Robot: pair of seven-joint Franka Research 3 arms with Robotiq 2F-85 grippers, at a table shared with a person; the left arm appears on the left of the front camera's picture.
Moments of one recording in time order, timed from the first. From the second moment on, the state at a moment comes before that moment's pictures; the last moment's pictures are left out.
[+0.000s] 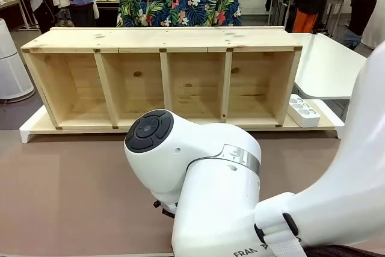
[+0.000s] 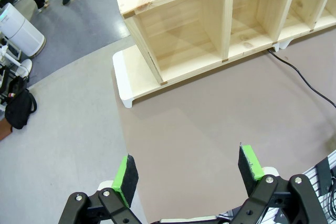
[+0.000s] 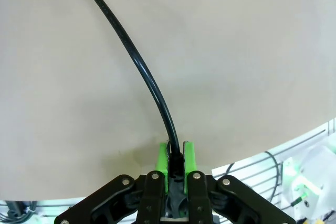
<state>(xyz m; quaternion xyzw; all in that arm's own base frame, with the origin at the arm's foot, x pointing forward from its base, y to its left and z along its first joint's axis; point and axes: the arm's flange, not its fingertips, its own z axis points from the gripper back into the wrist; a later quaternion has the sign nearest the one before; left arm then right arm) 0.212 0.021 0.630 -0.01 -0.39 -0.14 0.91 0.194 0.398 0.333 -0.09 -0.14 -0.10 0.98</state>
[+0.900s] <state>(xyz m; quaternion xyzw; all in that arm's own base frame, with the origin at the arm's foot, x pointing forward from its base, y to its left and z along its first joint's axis) 0.212 0.021 0.630 -0.01 -0.39 -0.14 0.91 0.180 0.357 0.319 -0.14 -0.14 -0.10 0.97</state>
